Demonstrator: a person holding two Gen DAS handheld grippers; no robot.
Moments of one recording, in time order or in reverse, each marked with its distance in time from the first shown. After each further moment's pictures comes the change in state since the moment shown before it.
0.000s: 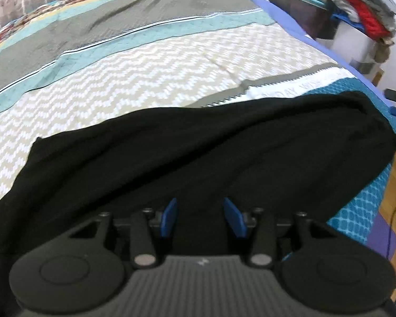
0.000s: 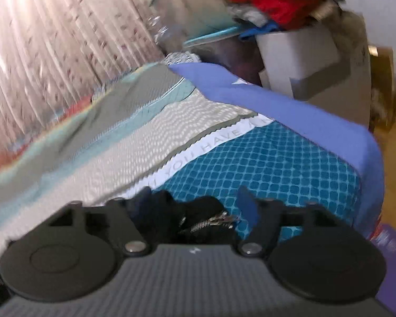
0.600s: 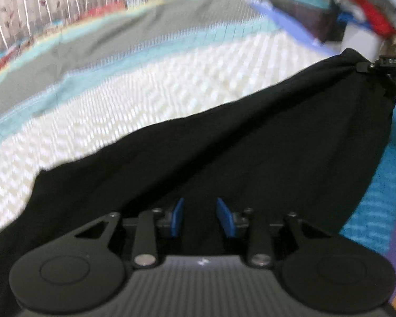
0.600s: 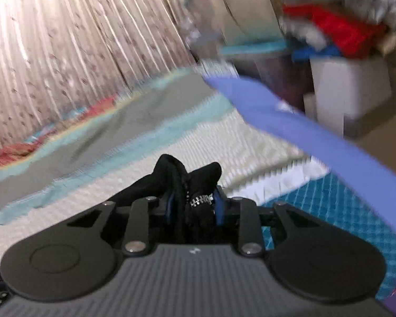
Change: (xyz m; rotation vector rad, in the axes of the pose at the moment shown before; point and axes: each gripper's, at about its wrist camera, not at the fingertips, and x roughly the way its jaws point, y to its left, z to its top) left arm 0.025 -0.016 0.015 0.022 -0.033 0.100; right arm 0.069 0.051 0.035 -0.184 0.030 0.010
